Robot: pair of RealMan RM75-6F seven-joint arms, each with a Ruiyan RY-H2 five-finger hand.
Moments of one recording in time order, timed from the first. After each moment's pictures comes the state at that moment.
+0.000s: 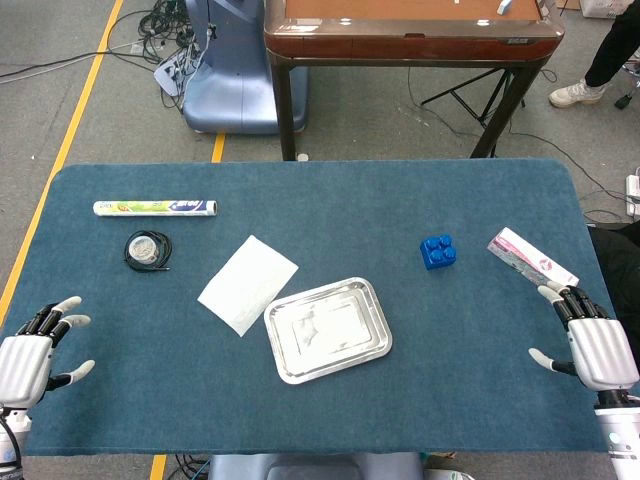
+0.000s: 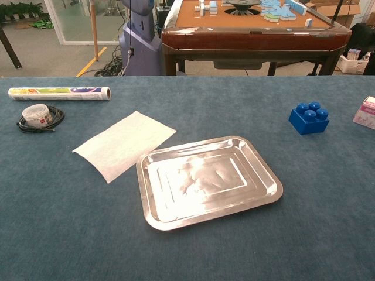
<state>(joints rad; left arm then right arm) -0.11 -1.20 -0.05 -1.50 1.57 1.55 -0.02 0.09 -1.09 0.05 -1.62 -1.50 1.43 -0.07</state>
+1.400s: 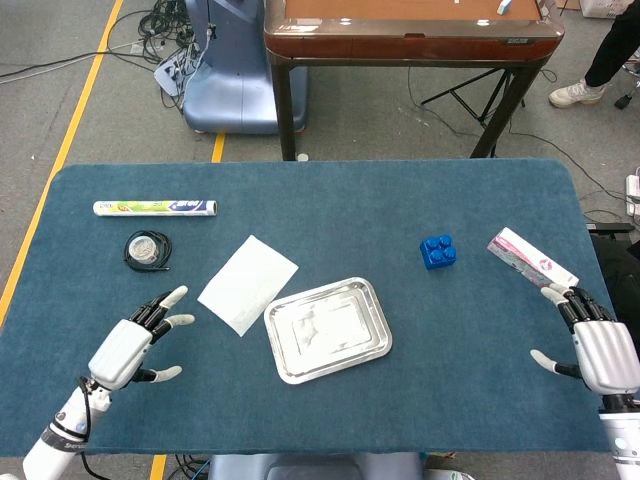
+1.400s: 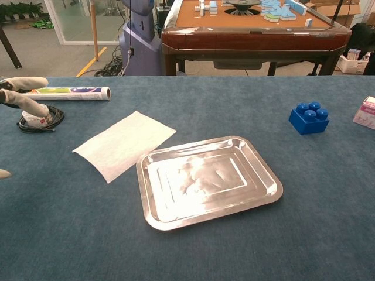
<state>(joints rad) -0.33 -1.32 0.00 -1.45 1.77 1.39 -0.22 0.08 -1.08 0.05 -1.63 -1.50 1.46 -0.02</state>
